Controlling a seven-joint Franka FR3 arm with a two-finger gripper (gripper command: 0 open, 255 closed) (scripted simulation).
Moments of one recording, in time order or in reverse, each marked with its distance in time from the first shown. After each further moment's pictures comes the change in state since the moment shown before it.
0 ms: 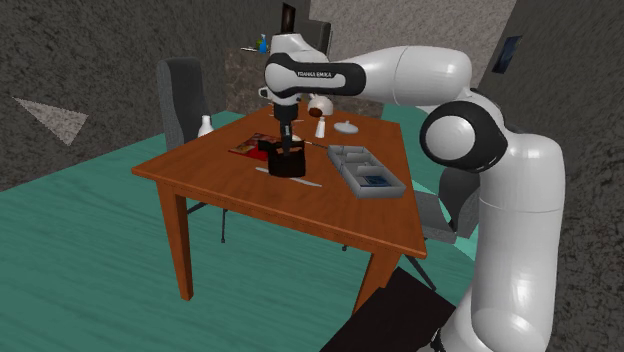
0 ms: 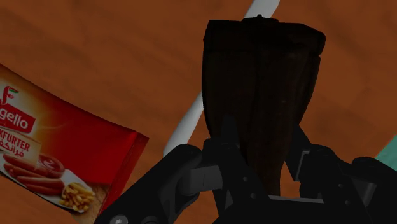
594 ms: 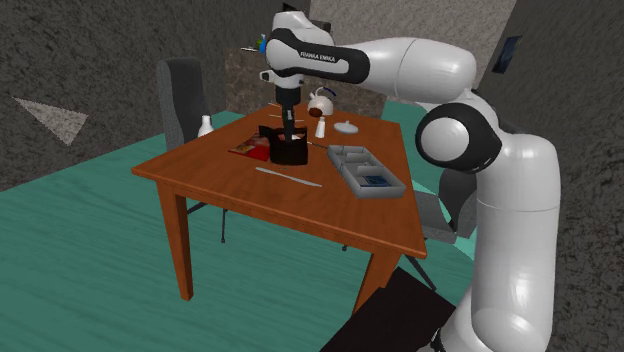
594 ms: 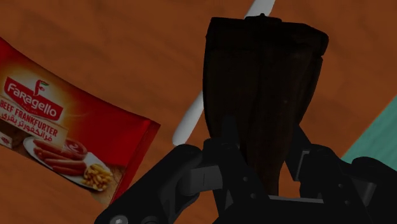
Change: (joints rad) arm 0.001 0.023 -0.001 0.159 0.002 -0.134 -0.018
